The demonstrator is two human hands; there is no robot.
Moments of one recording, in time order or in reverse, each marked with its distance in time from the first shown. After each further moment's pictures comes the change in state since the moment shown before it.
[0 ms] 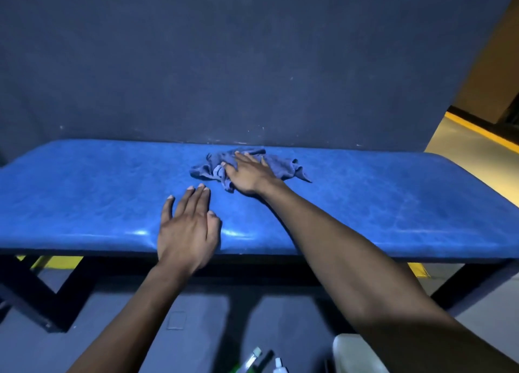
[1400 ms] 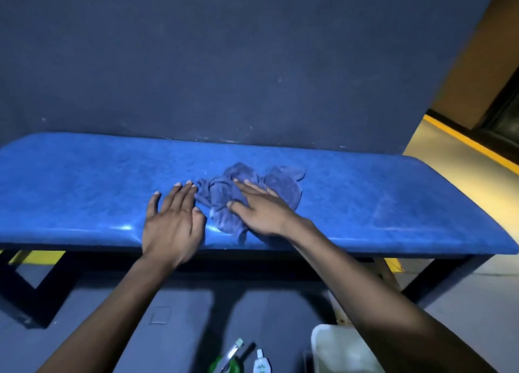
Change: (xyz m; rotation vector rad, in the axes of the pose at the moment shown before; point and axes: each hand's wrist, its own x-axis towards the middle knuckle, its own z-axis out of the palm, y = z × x) left_hand 0.000 -0.001 0.001 0.000 0.006 0.010; right_hand -0.119 0.023 0.007 0.037 0.014 -0.082
